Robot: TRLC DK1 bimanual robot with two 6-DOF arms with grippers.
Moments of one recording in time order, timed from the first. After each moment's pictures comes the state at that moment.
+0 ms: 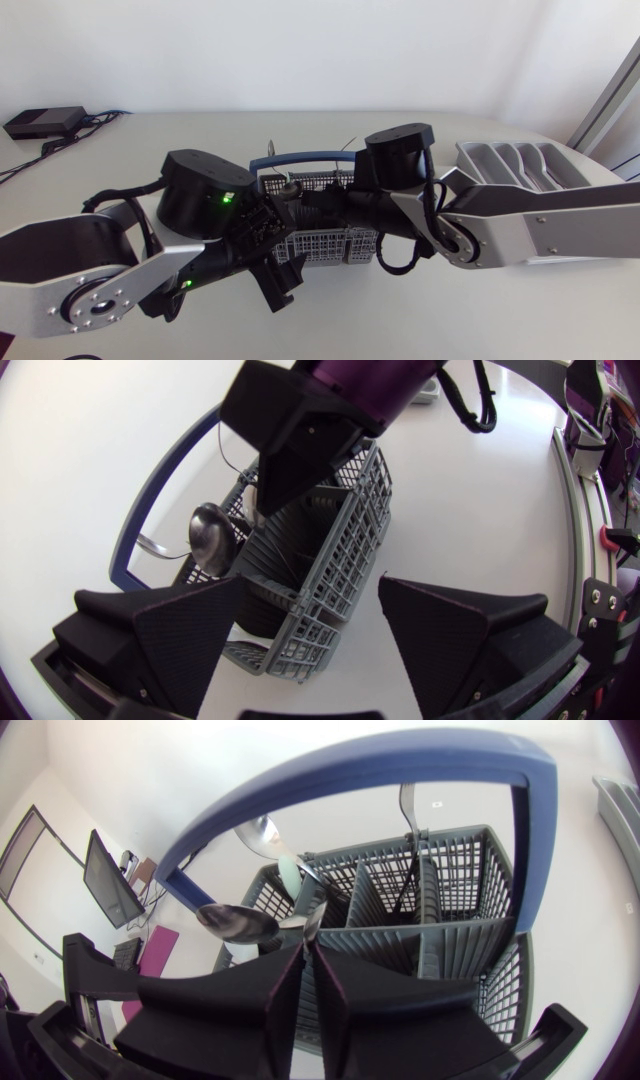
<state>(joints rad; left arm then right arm) -0.83 1.32 0.70 -0.07 -0.16 0.42 0.69 1.60 0.79 0.26 -0.05 0.63</state>
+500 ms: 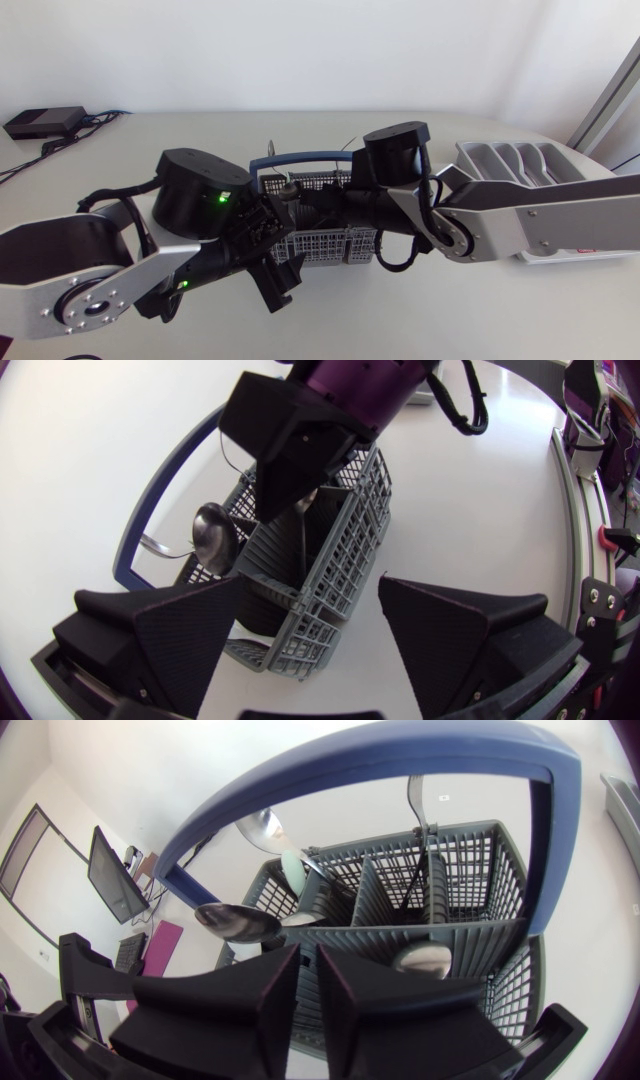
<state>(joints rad) -0.83 1.31 0.70 -0.08 -0.16 0.42 0.67 1.61 0.81 0.25 -0.10 0.62</state>
